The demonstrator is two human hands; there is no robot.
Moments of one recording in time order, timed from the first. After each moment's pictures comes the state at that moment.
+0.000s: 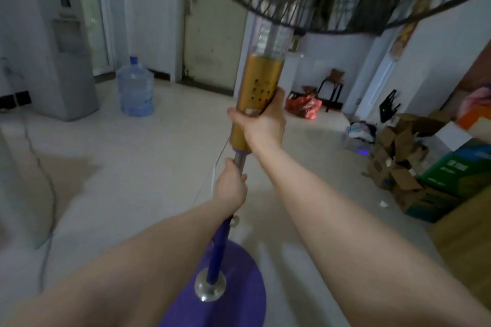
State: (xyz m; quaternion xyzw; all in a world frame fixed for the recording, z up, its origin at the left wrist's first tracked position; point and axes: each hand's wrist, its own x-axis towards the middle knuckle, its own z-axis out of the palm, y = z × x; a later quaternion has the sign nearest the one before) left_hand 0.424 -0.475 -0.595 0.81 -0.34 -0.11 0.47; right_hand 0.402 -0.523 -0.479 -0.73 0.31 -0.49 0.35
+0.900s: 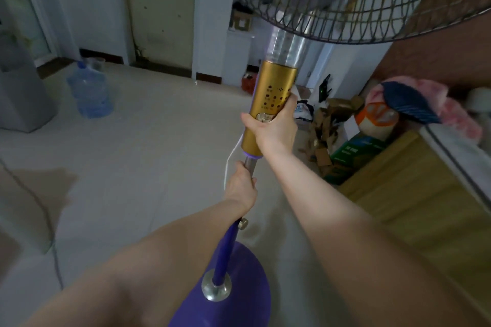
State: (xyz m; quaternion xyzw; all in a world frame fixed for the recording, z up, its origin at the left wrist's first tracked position) left_hand 0.217 -0.464 -0.195 0.79 -0.38 -0.24 0.41; right_hand 0.191 -0.515 -0.071 -0.70 0.44 -0.45 0.34
